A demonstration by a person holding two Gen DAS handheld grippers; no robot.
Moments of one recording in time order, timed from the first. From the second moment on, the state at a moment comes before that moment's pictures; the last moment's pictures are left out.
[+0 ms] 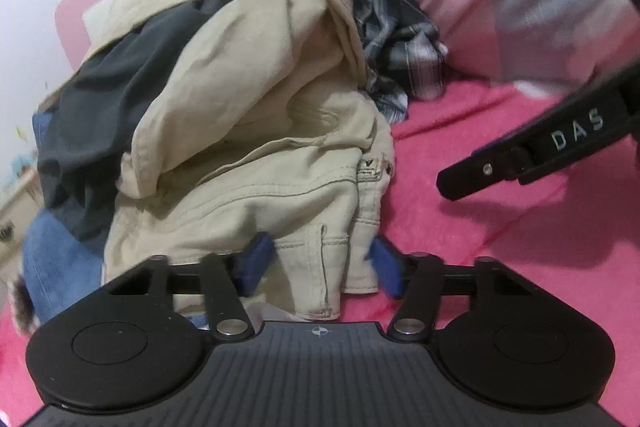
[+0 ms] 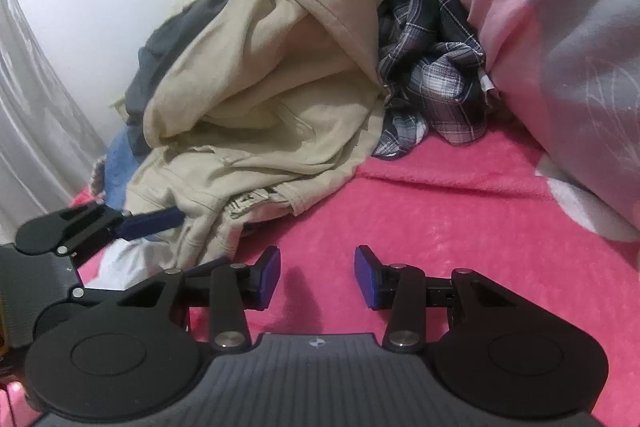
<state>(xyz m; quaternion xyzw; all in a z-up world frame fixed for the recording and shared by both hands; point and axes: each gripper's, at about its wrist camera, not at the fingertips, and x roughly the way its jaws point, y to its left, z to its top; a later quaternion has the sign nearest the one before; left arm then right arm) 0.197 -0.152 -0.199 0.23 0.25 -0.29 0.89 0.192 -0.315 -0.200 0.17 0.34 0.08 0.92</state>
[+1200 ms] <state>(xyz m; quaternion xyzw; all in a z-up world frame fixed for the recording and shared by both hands) 0.216 -0.121 -0.174 0.10 0.29 -0.25 0.92 0.239 -0.275 -0.194 0.23 0.32 0.17 0.90</state>
